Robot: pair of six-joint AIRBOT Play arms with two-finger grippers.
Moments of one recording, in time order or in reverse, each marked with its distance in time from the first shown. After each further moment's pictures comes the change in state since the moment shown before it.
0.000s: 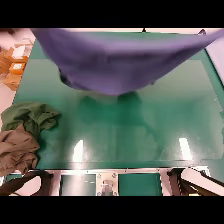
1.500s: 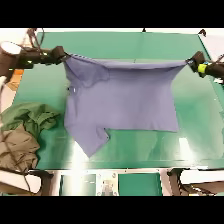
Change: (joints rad) left arm -0.108 -0.509 -0.277 0.024 0.473 0.147; right arm 0.354 -0.392 -0.171 -0.519 -0.642 -0.013
